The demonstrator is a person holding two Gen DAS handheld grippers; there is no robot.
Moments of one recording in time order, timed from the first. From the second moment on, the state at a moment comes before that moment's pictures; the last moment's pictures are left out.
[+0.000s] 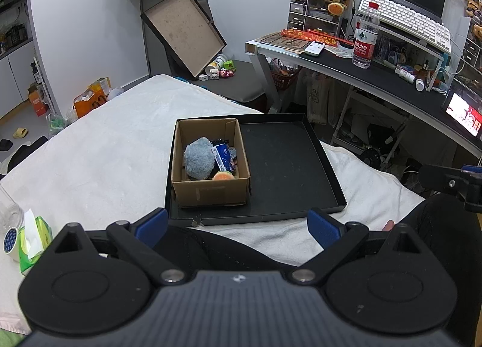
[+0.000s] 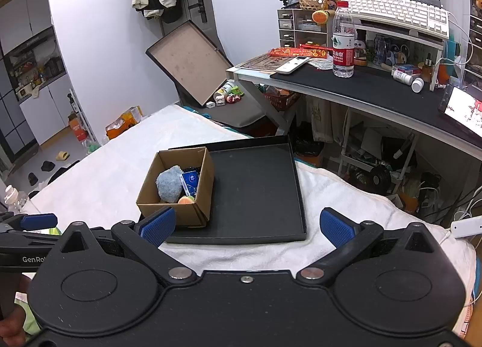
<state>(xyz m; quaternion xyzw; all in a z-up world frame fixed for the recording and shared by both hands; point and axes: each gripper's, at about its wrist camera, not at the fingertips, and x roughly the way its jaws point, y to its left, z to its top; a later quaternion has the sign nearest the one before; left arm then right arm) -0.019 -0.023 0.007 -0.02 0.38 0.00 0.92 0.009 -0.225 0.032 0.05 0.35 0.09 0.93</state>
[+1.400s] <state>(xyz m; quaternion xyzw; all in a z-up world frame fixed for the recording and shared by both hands) -0.025 -0.024 0.000 -0.02 0.37 -0.01 0.93 0.012 -0.228 0.023 0.05 0.37 0.08 0.93</state>
